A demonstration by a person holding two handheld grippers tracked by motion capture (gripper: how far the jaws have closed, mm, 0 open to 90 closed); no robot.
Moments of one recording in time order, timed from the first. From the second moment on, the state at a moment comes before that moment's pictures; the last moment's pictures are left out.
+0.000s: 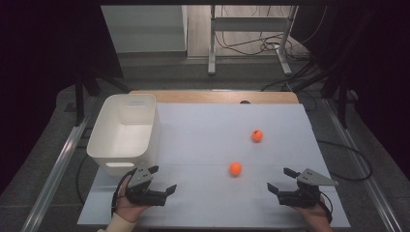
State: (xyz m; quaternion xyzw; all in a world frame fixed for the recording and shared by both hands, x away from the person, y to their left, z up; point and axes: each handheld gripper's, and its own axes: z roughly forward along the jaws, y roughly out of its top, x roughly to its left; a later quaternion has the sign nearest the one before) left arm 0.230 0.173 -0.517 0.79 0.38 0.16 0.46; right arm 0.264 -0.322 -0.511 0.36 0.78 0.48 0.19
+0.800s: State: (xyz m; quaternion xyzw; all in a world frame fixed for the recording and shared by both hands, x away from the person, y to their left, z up) left arm 0.233 0.169 -0.516 0.79 0.39 0.15 0.45; right arm 0.265 -0.319 -0.511 0.37 0.77 0.48 0.18
